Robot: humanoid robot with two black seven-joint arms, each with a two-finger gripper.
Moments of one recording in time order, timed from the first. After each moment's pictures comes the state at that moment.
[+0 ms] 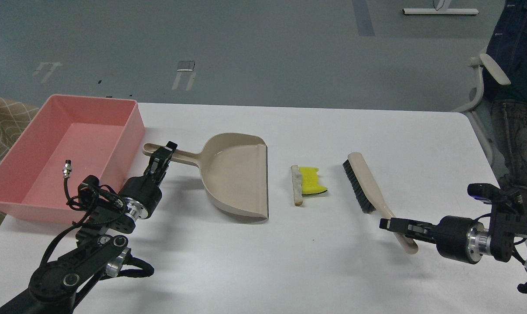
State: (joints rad) left arm -0.16 0.36 -0.92 -1.22 1.14 0.27 -0.24; right arm 0.54 -0.89 0.34 1.50 -1.23 0.31 0.13
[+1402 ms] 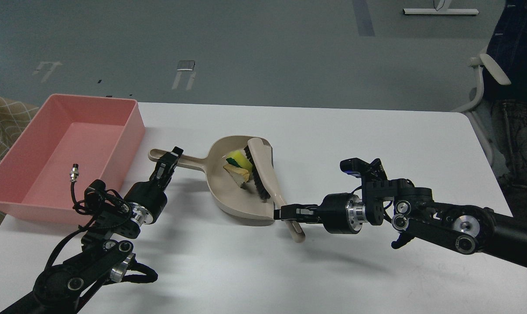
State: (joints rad) left arm -0.16 0.36 -0.87 -1.23 1.13 0.29 -0.24; right arm 0.92 -0.32 0.05 1.20 -1.06 0.34 0.14
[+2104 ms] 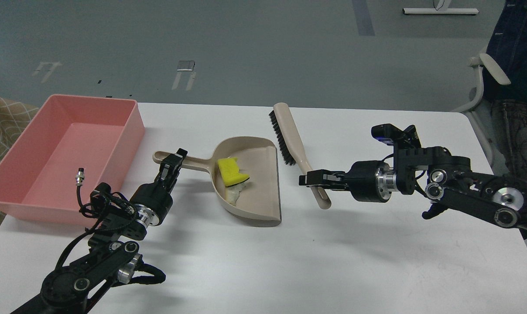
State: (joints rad) left arm -0.16 0.32 -0.89 -1.24 1.07 0.30 -0.24; right arm 1.01 -0.54 0.07 1.24 -1.02 0.35 0.14
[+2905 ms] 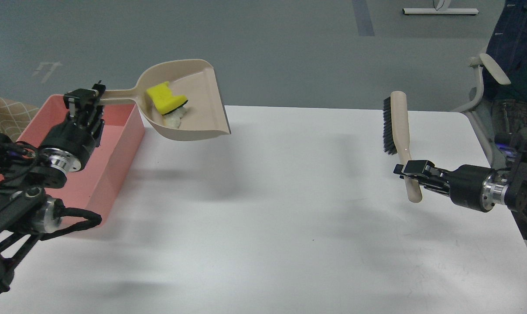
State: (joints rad) left arm -0.17 0.71 -1.17 -1.45 0.69 0.24 -0.18; right arm 0.71 -0.87 0.35 1.31 -1.01 0.34 0.16
